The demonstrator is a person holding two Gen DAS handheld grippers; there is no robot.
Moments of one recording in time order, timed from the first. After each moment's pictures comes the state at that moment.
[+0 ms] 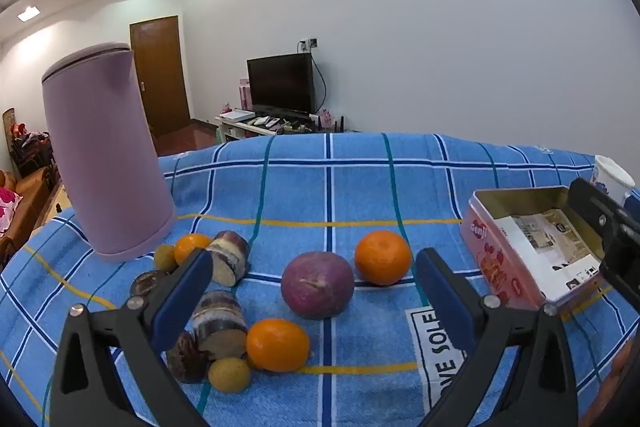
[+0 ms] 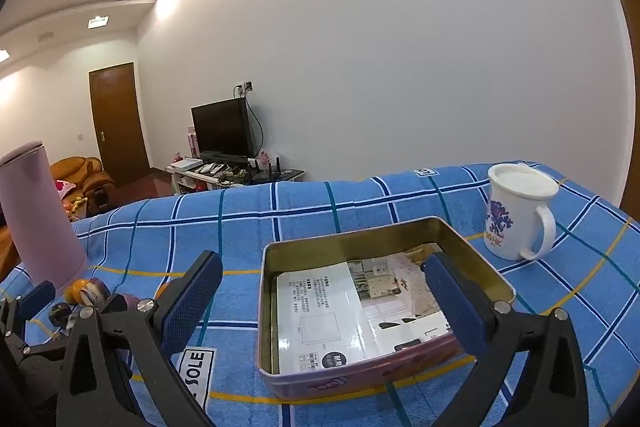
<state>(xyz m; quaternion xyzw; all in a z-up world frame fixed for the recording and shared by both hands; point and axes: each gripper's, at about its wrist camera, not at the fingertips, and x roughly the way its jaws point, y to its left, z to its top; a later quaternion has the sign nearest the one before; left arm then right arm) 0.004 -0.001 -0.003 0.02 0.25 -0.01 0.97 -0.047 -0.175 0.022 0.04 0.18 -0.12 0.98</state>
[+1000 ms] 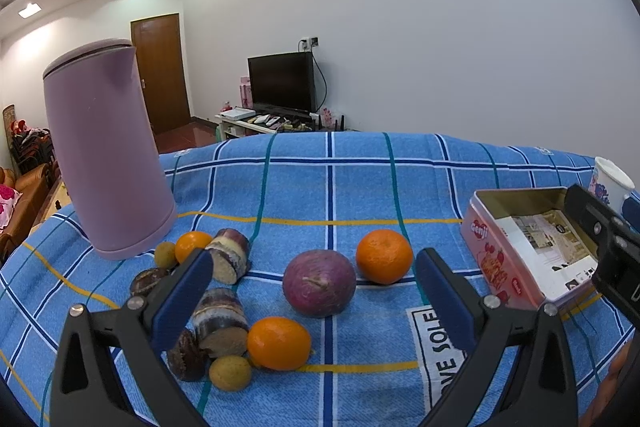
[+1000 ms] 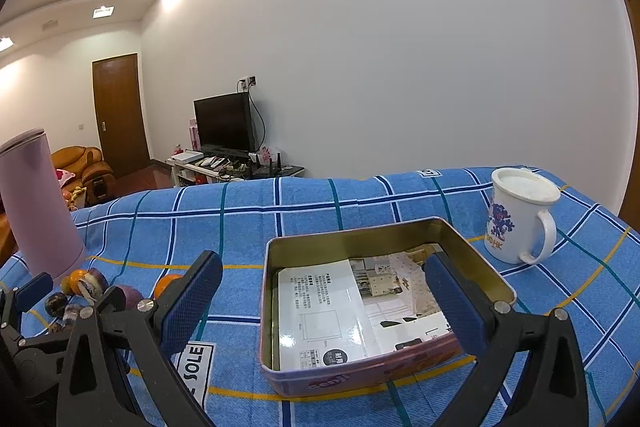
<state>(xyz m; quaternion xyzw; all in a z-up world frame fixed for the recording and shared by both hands) -0.001 0.006 0.000 0.01 0.25 -0.01 0.97 -0.041 -0.180 0.021 0.04 0.19 -0.11 0.97</state>
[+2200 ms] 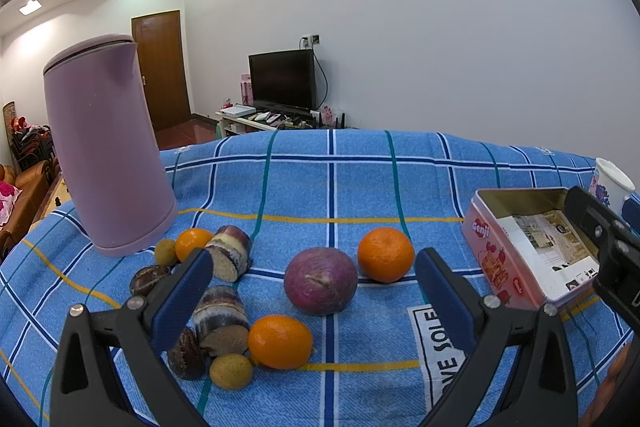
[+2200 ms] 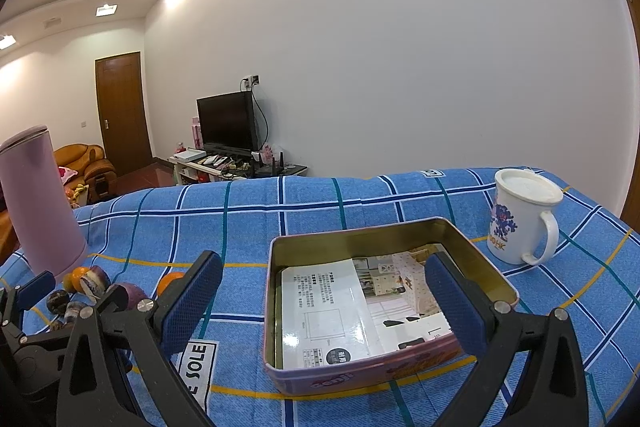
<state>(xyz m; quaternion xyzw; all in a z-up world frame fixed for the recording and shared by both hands) 0.000 0.007 -0.002 0.01 0.25 -0.01 0.97 -0.041 -0.177 0.020 0.04 0.19 -0.11 0.97</state>
